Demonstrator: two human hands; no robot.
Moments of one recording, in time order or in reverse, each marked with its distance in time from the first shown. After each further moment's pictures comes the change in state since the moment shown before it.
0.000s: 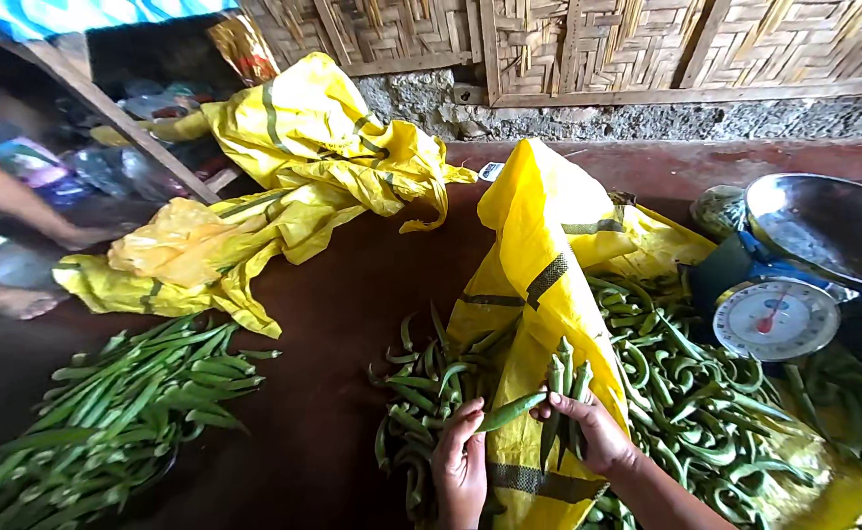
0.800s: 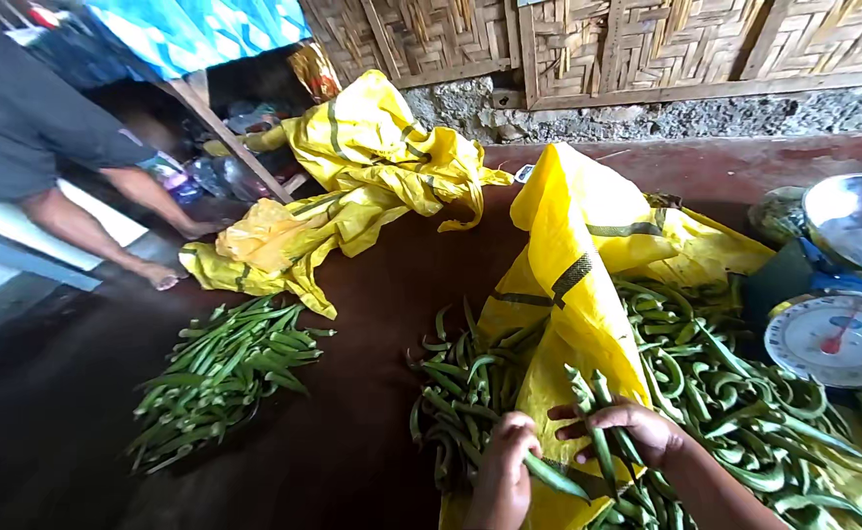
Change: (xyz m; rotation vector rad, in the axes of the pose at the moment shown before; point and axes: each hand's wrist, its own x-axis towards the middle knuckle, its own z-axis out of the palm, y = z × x) left_hand -0.009 0.051 -0.003 0.289 -0.476 -0.205; right_hand 0.006 -0.042 -0.041 -0.343 -0.401 0.514
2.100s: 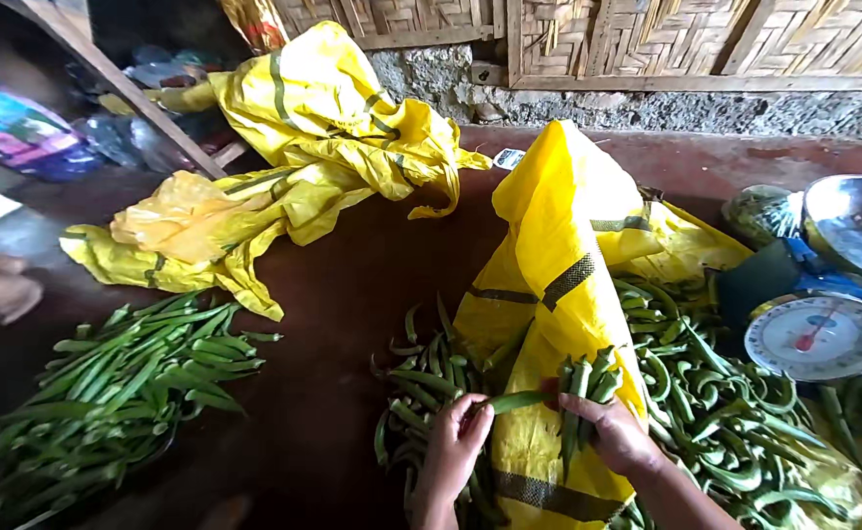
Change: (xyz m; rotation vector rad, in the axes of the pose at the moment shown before) left_hand 0.052 -0.036 -0.033 -0.295 -0.010 -0.525; right_hand 0.034 0.003 0.035 0.079 0.587 -0.394
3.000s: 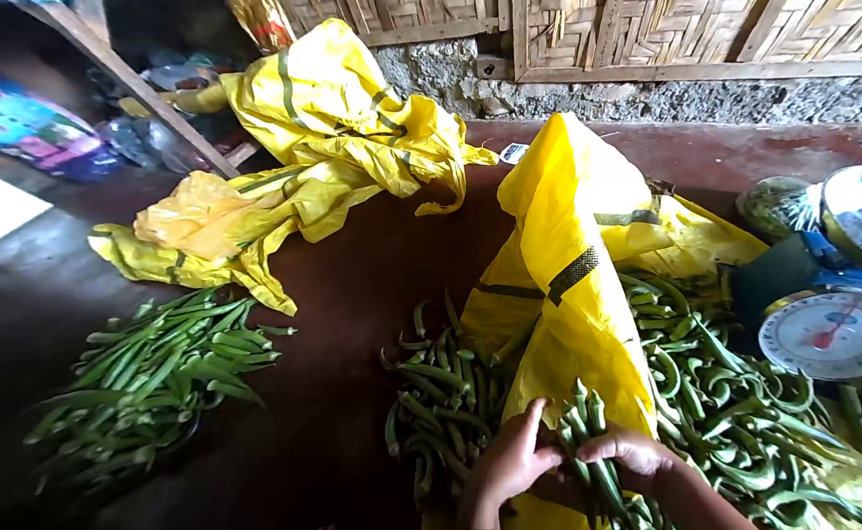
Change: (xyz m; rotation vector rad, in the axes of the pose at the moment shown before) left_hand 0.009 -0.006 0.048 0.187 -0.589 -0.039; right_hand -0.001 0.024 -0.054 -0.065 -0.436 0.492
